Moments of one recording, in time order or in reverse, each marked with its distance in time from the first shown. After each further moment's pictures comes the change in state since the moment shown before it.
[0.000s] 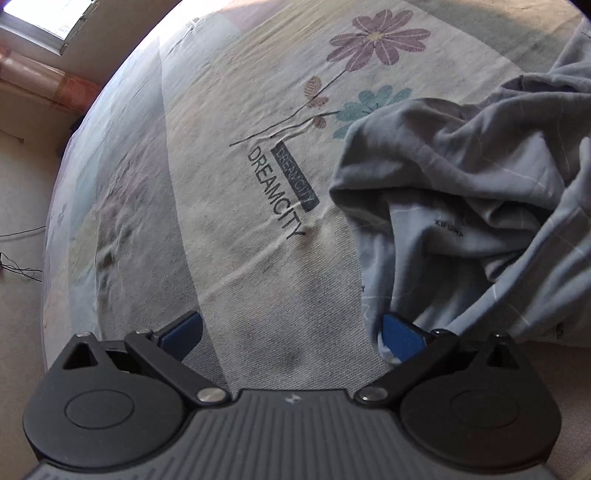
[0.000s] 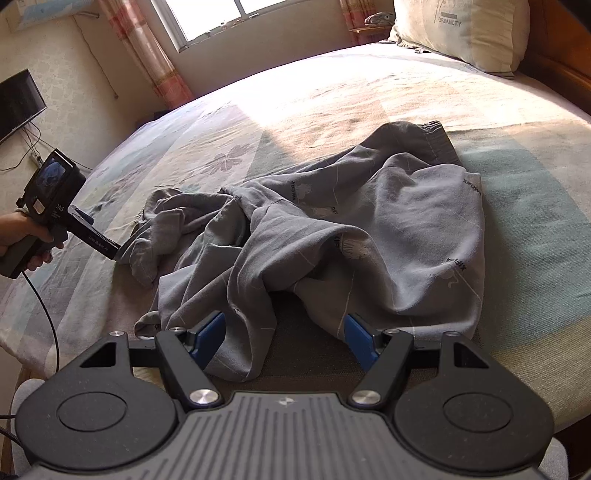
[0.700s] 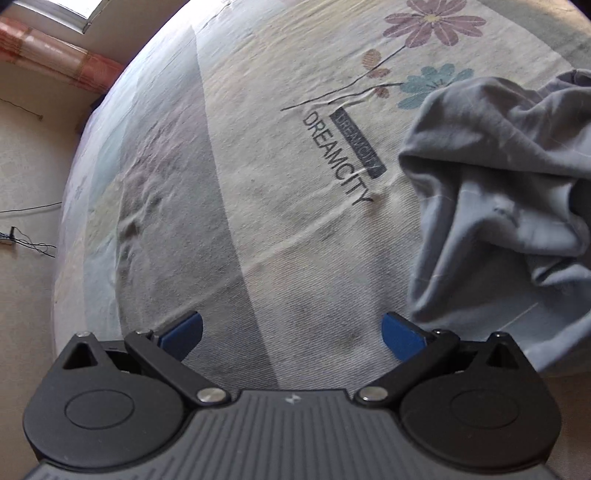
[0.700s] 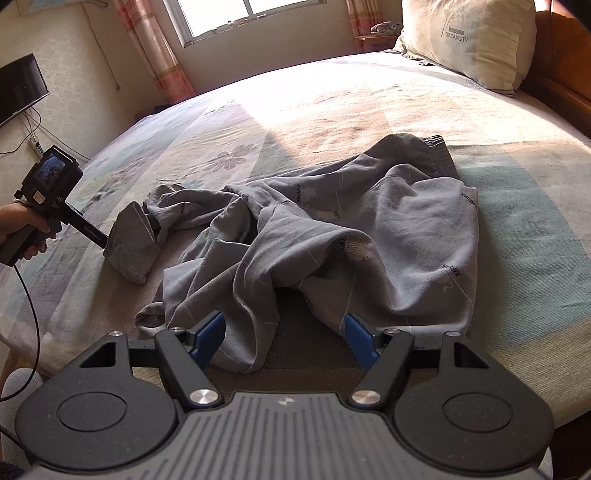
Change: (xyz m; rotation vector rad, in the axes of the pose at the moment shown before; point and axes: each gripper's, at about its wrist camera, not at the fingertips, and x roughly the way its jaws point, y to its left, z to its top) left arm 0.030 0.030 -0.017 0.056 0.066 0.243; right arm -0.008 0.013 -0.003 -0.045 0.001 -0.036
